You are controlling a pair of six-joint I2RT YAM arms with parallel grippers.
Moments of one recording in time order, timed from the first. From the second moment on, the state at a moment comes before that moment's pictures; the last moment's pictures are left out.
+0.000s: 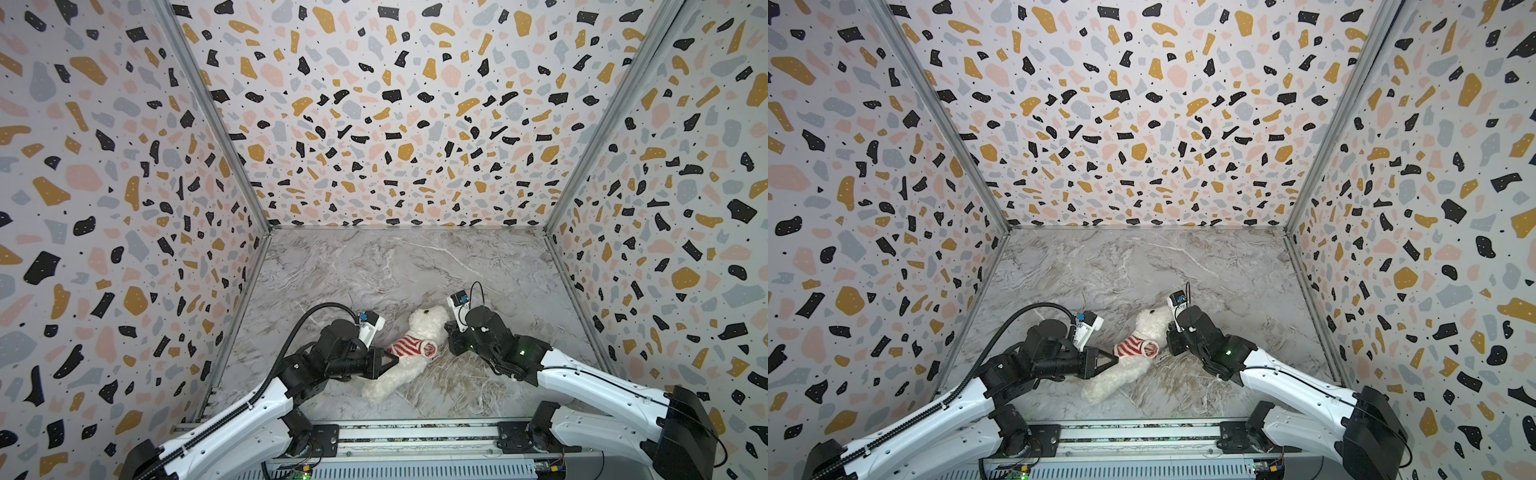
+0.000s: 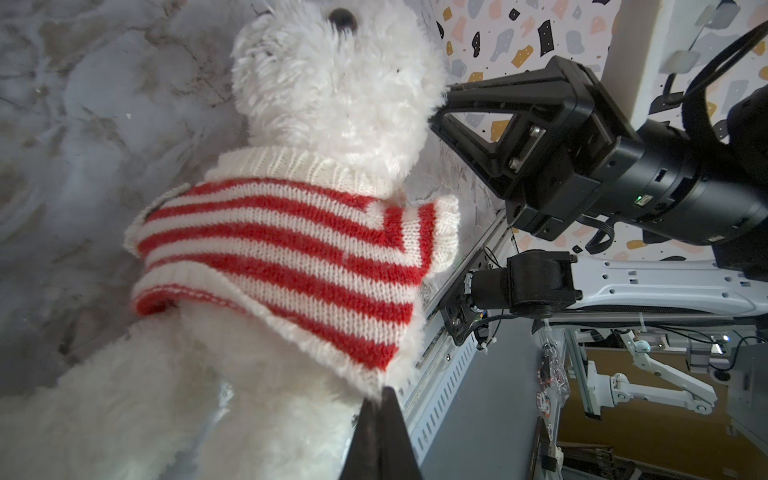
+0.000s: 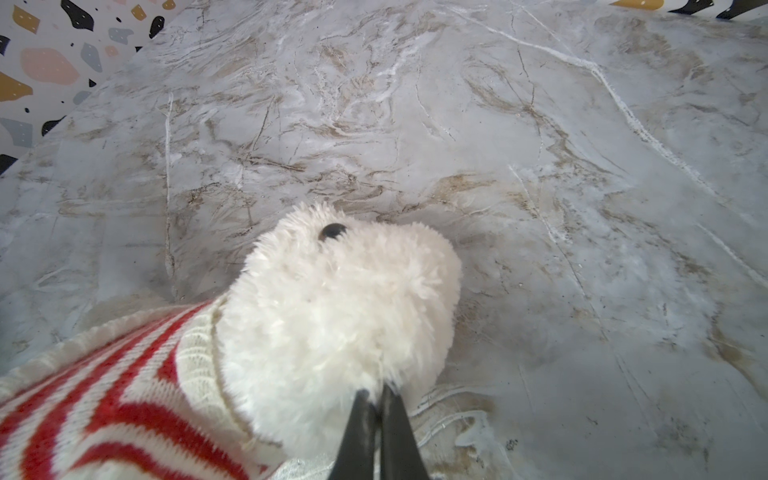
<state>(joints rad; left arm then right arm) -0.76 0.80 0.51 -0.30 0.46 -0.72 0.87 1.05 0.65 -0.25 0.17 0.33</state>
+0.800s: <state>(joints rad) -1.15 0.97 0.56 -0.22 -0.02 -0.81 0.87 1.08 0.66 -0.25 0.21 0.37</state>
